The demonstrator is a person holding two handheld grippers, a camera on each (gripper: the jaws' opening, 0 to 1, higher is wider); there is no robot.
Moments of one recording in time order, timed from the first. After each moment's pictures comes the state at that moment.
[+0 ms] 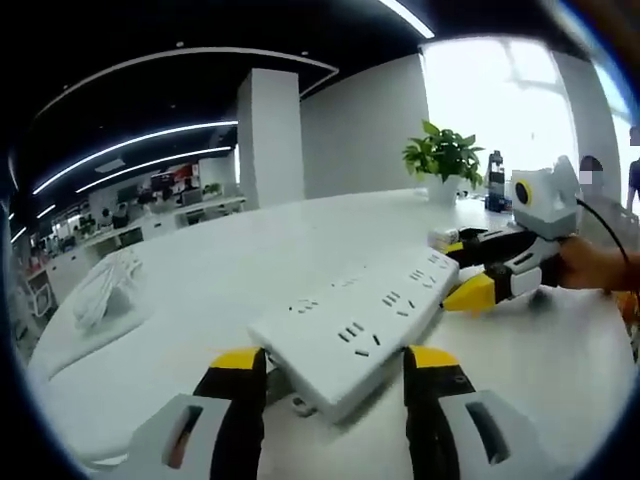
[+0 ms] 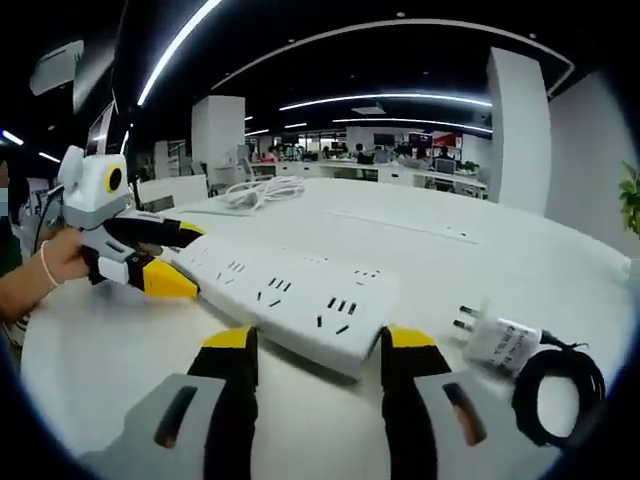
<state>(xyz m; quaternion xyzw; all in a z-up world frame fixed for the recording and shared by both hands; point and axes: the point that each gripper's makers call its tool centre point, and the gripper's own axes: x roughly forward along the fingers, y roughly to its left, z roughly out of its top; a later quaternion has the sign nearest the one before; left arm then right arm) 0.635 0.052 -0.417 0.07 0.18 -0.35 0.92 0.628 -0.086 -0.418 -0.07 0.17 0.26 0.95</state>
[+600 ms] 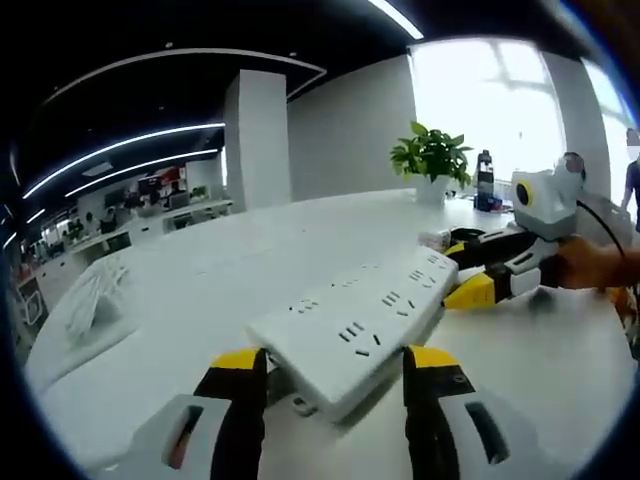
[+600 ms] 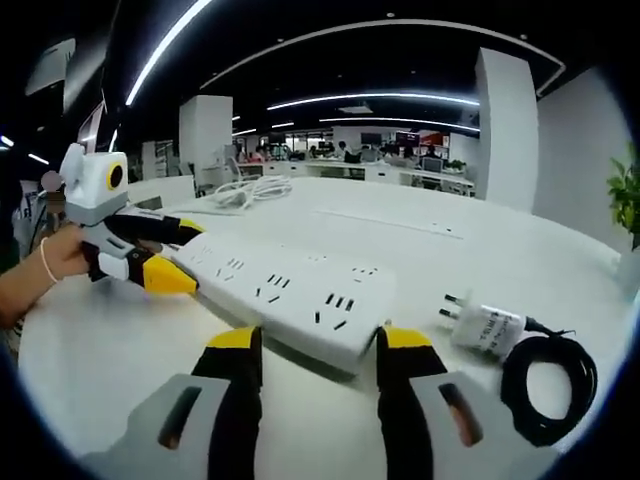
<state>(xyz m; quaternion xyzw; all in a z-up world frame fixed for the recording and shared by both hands) 0.637 0.045 -0.417 0.07 0.18 -0.38 0.90 0.623 -0.096 -0.419 -0.07 0.17 0.23 0.96</state>
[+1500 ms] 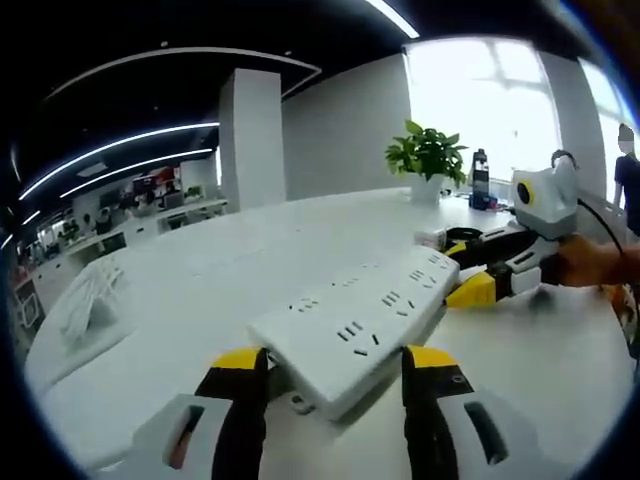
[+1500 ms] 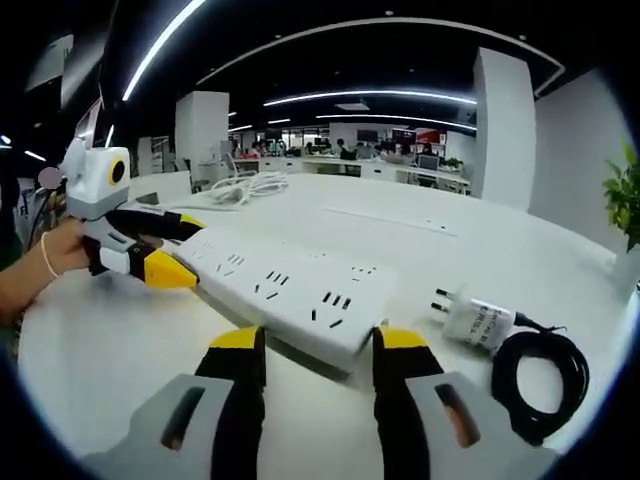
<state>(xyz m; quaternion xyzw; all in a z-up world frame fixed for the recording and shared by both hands) 0.635 0.041 -0.418 0.07 0.18 -0.39 0.90 0.619 -0.103 -0.419 -0.07 0.18 0.22 0.96</state>
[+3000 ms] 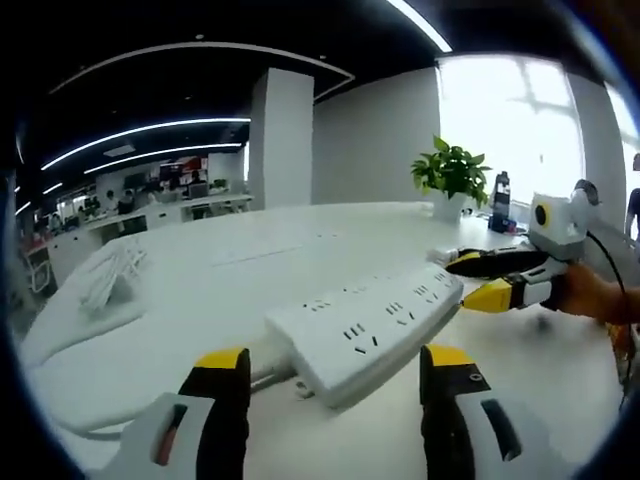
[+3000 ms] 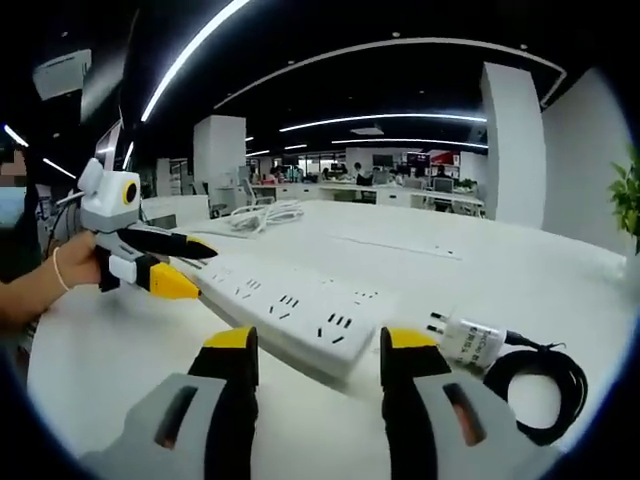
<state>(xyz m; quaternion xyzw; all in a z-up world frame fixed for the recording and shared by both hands) 0.628 0.057 -0.404 0.02 0.19 -0.33 0.92 0.612 -0.103 -0.394 -0.05 0.12 0.27 0.95</state>
